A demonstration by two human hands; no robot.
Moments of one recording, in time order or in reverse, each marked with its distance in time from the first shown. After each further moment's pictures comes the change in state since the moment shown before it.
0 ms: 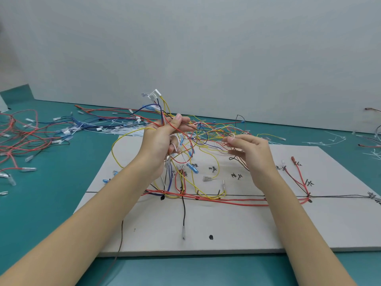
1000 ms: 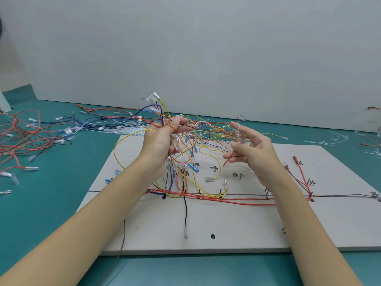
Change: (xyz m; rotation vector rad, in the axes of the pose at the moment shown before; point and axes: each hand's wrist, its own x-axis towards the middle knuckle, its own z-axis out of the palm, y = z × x) left_hand 0.001 -0.003 -0.001 -0.017 0.065 -0.043; right_hand -0.002 -0.001 -0.009 0.040 -0.169 -0.059
